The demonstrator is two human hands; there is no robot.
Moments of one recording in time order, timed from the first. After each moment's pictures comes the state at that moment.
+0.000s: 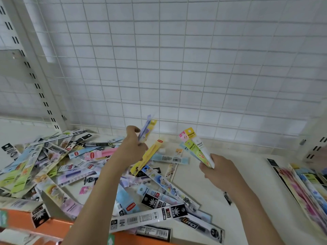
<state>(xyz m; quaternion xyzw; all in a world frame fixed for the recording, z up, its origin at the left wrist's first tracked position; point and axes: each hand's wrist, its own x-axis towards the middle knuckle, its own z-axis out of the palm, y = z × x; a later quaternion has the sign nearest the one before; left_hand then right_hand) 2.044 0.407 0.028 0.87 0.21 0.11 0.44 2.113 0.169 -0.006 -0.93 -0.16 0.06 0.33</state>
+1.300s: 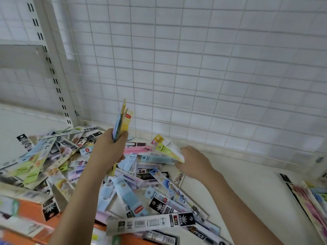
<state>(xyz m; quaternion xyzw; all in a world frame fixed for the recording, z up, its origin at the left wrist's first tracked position) 1.991 0.437 0.046 0.78 0.31 0.26 0.48 2.134 0.263 -0.003 -0.93 -0.33 0.06 0.15</state>
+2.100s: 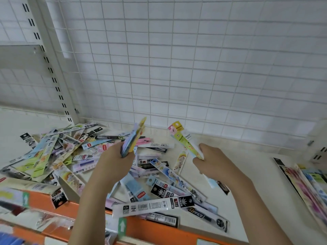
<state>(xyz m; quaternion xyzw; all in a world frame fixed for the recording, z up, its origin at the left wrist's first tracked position) 1.957 0.404 0.030 0.85 0.28 0.18 0.40 2.093 0.202 0.022 -0.93 -0.28 0.08 0.24</state>
